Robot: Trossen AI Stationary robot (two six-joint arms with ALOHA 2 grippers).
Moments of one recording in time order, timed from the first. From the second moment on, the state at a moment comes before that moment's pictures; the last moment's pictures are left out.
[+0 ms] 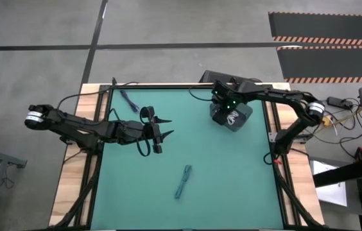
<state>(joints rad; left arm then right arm) -0.13 1.19 0.78 0.12 -0.50 0.28 -0.51 1.59 1.17 -0.87 -0.04 0.04</state>
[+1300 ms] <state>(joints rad) -0.14 1.26 0.78 0.11 -0.49 -0.29 -0.20 1.12 0.43 0.40 -0.03 -0.12</state>
